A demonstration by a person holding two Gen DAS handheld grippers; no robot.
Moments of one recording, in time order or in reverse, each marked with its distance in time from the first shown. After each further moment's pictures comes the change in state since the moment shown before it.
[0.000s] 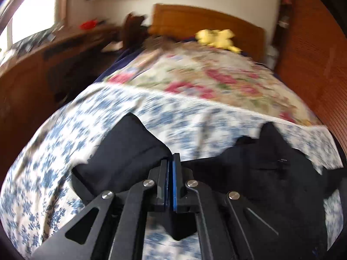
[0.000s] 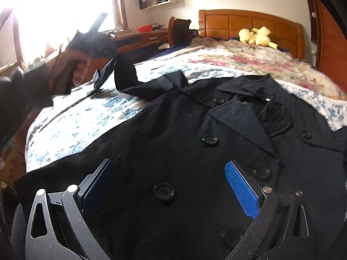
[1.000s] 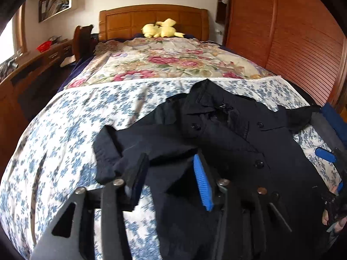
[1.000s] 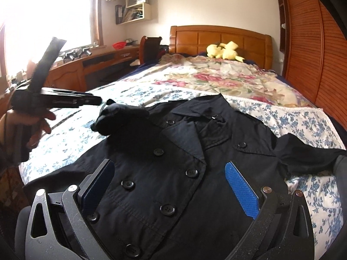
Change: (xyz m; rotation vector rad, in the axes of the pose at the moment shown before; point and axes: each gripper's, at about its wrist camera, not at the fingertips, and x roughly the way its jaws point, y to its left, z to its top) left arm -0.085 -0.063 -0.101 0.221 0.039 -0.175; right arm -0.103 -0.032 0.018 0.048 -0.068 -0.187
